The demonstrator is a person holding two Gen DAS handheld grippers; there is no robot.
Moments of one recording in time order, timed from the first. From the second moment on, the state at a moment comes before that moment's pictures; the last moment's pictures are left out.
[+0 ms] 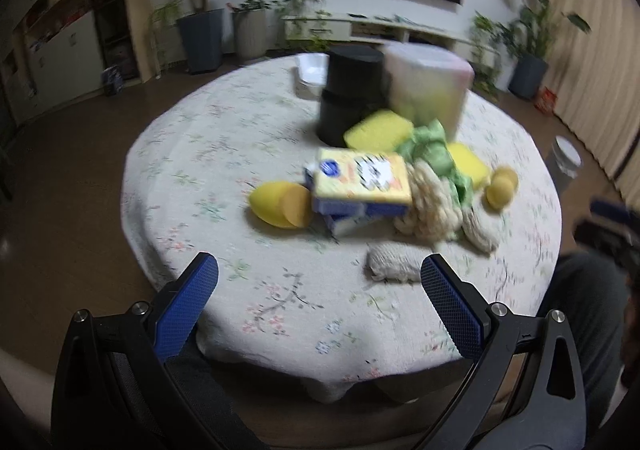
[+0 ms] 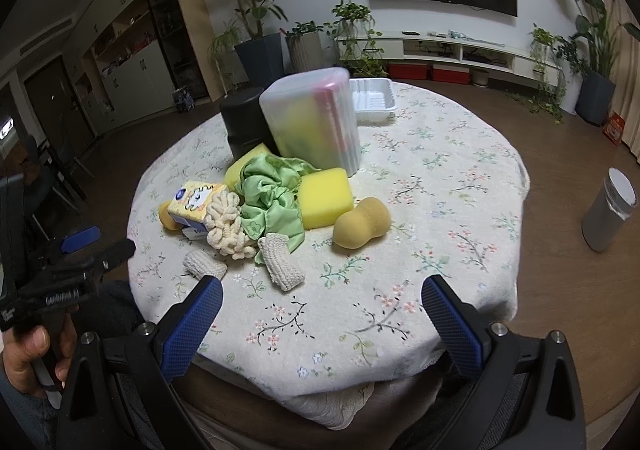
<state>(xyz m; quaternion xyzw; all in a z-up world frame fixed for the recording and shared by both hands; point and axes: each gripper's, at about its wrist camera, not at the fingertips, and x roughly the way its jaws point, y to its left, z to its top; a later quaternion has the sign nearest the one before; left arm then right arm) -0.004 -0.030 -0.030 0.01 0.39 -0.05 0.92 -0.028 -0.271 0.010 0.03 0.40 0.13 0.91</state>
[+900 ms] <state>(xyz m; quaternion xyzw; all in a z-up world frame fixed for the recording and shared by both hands) 0.040 -0.064 -0.082 -0.01 0.45 -0.13 0.88 0.086 -0.270 -0.068 -0.04 0.47 0.12 0.87</state>
